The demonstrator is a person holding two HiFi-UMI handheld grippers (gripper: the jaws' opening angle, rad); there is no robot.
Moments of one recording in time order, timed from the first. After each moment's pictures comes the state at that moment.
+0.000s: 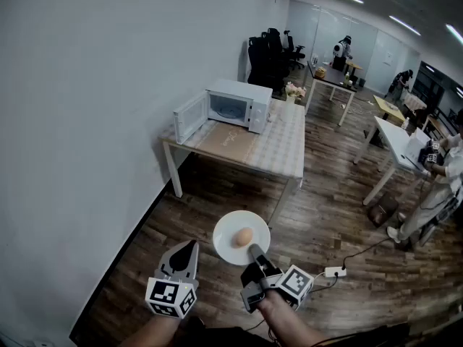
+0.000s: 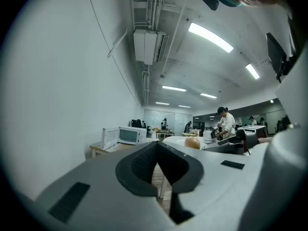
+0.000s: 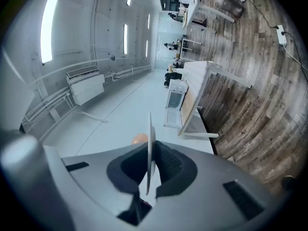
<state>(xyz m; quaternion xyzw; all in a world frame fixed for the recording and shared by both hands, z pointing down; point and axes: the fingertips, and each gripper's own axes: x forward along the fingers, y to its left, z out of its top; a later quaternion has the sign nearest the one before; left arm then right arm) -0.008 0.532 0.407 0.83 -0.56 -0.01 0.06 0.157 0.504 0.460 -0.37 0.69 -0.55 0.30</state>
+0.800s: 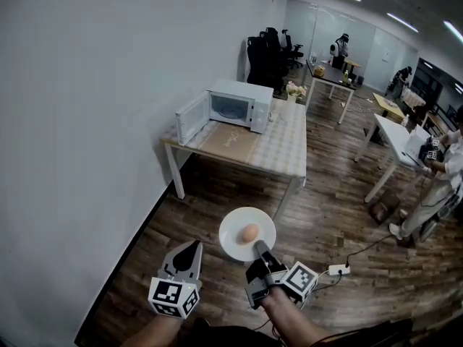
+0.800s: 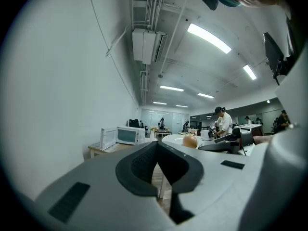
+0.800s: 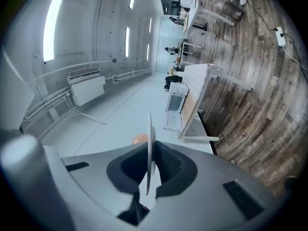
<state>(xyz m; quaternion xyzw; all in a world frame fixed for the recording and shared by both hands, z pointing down) -0.022 0.525 0.408 0.83 -0.55 -0.01 0.06 0.151 0.491 0.460 -0.39 0.68 -0.53 0.31</state>
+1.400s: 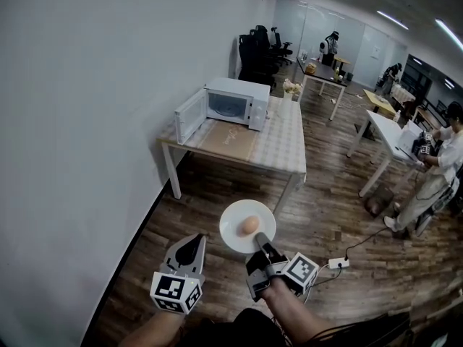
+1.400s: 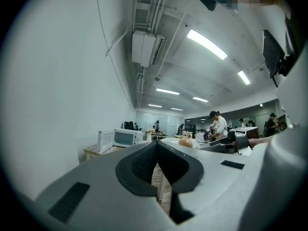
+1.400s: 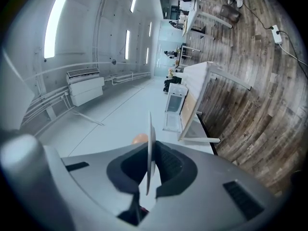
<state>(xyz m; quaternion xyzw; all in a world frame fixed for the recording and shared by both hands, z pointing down) -0.066 0.507 0.408 0.85 -0.52 -0.03 0.05 0.101 0.474 0.465 -0.41 0.67 -0.53 0.32</state>
